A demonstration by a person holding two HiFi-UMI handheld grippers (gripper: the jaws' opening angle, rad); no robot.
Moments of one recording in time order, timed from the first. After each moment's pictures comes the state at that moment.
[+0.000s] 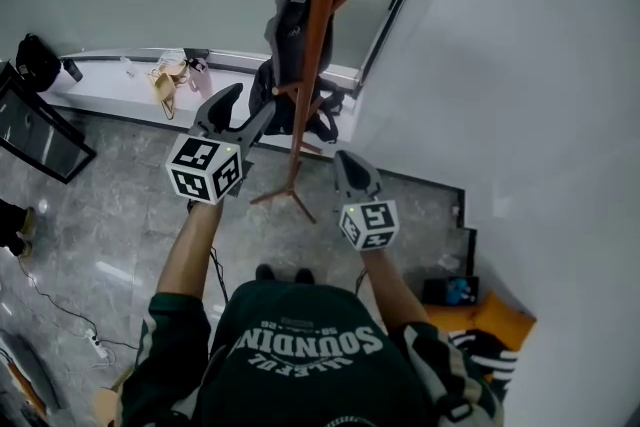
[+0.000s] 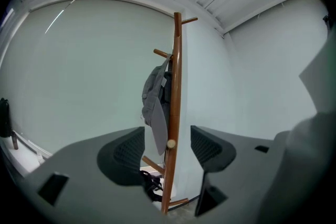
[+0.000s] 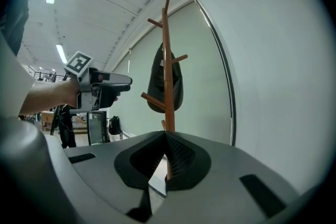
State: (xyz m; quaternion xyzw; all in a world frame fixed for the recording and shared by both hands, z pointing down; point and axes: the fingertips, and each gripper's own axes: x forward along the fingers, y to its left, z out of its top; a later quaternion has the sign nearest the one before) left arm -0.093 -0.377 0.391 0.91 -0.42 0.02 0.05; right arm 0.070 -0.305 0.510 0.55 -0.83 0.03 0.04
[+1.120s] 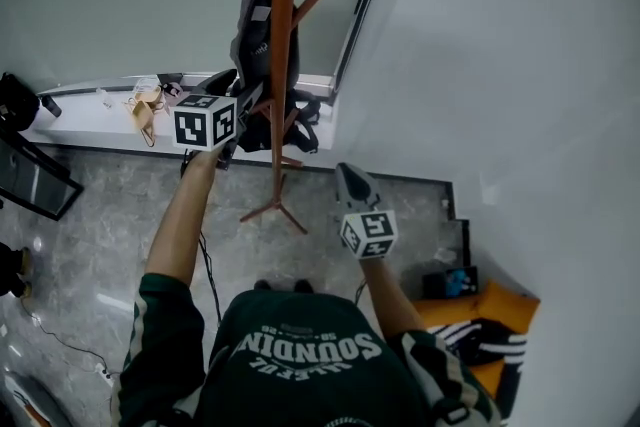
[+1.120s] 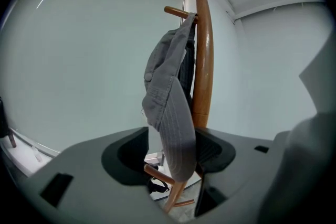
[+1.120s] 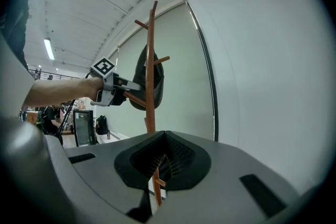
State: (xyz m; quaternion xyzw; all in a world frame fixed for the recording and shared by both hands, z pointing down) left arm -0.052 -0.476 0.409 0.91 -0.39 0.11 0.12; right arm 0.123 -0.296 0.519 0.61 -0.79 0.05 0.04
